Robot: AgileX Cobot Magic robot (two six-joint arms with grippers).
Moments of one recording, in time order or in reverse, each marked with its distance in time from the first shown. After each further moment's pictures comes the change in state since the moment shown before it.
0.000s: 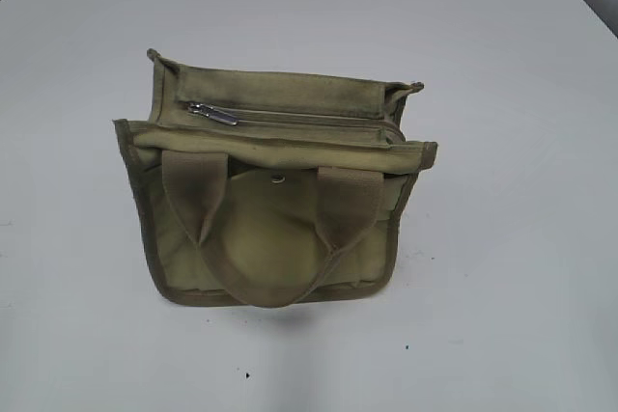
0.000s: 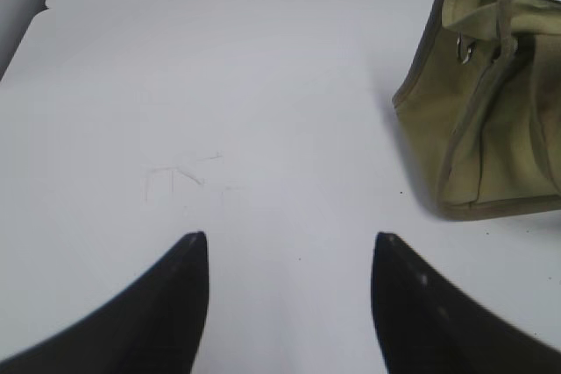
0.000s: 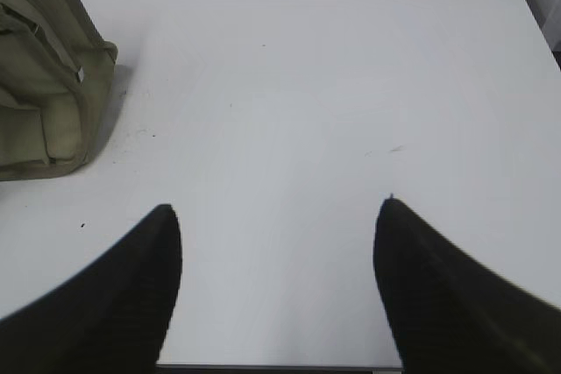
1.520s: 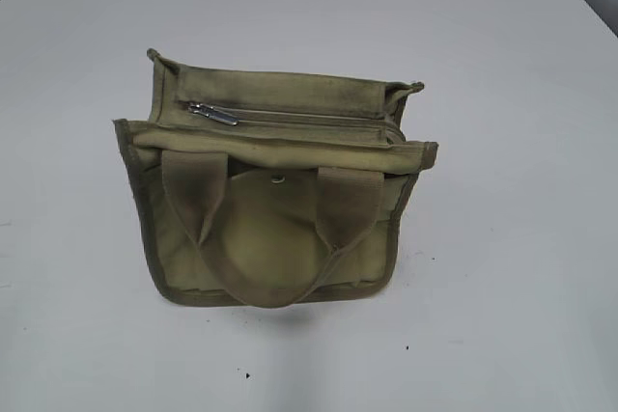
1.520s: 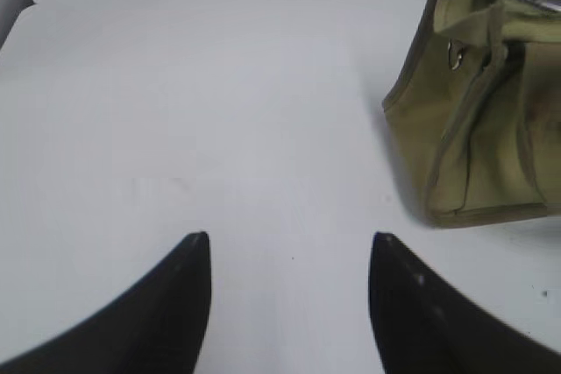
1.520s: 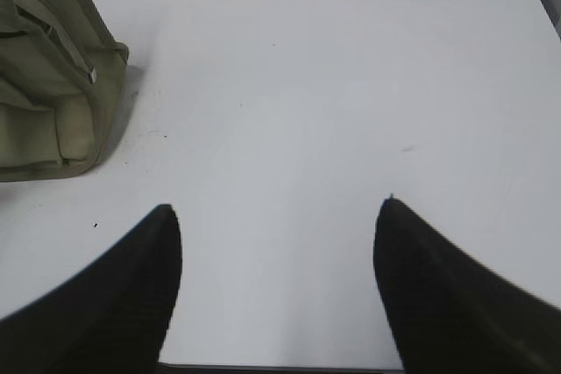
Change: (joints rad) left arm 0.000 0.023 -0.003 -0.012 -0.009 0.000; right arm 0.000 0.000 0.000 0.024 -0.001 0.000
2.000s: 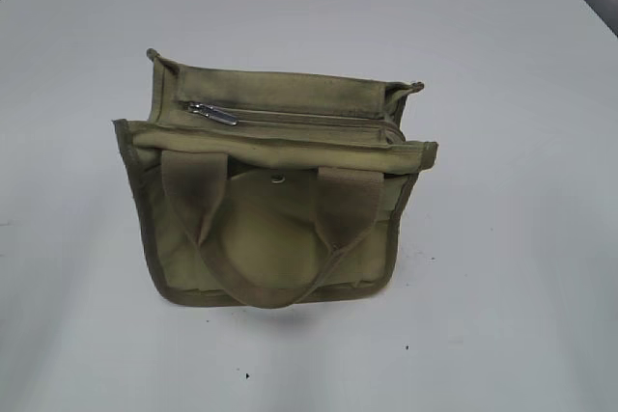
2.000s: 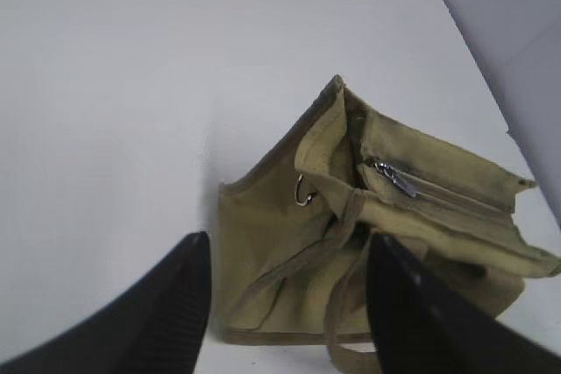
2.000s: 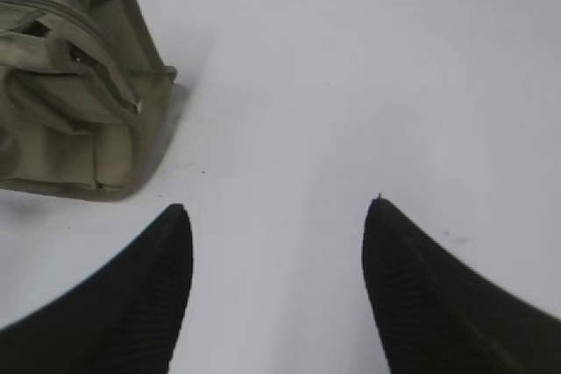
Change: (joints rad) left arm 0.000 0.458 -0.026 -0.486 -0.385 0.006; right arm 0.112 0.397 -0.051 0.027 -0.295 -0.096
